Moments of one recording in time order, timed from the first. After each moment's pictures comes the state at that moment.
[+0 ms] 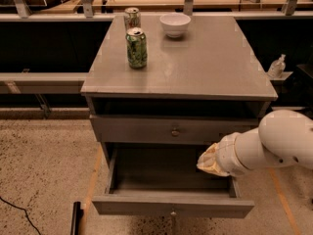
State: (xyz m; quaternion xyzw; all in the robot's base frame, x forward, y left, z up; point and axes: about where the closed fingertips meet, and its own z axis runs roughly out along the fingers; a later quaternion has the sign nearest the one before) arm 0.452 -0.140 0.707 -0.60 0.75 0.08 0.27
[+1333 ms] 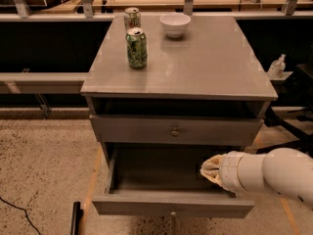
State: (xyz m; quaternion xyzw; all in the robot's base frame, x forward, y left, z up) arm 0.454 -0.156 0.674 -0.60 0.72 0.00 0.35
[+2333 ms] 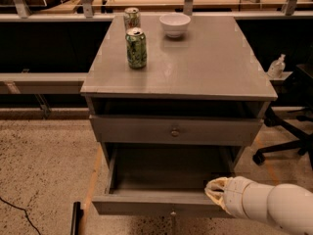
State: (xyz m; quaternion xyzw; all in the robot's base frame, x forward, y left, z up) arm 0.417 -0.172 0.624 -0.55 0.76 0.01 0.36
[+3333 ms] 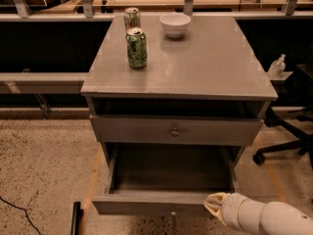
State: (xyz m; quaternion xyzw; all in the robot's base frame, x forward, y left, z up) arm 0.417 -0.186 0.526 -0.50 0.78 0.05 0.36
